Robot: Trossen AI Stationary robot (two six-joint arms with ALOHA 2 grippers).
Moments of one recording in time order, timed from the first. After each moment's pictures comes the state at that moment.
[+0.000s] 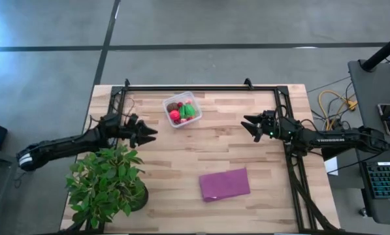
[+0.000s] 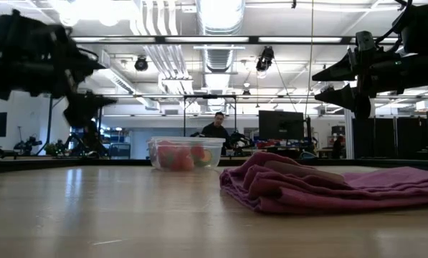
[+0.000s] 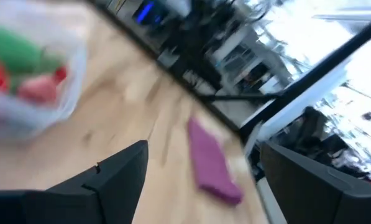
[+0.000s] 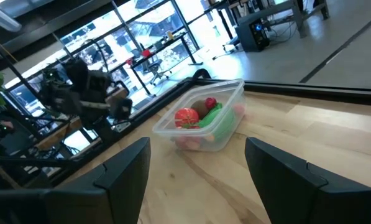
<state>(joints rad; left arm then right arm) 0.47 0.43 0.01 0.37 0.52 -0.69 -0.23 0.63 0.01 0.58 0.18 0.52</state>
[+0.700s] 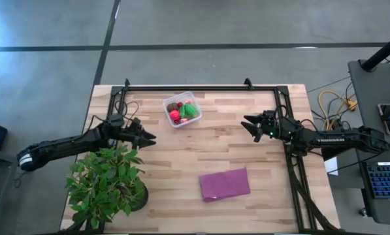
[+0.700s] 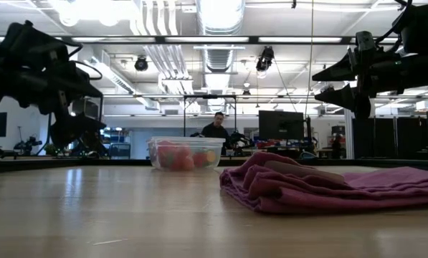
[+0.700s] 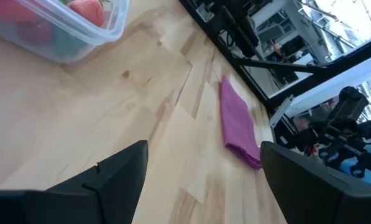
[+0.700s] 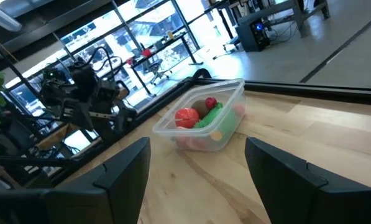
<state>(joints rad) 0.47 0.46 0.01 0.10 0.52 -0.67 -0.23 0.63 0.01 0.58 0.18 0.52</state>
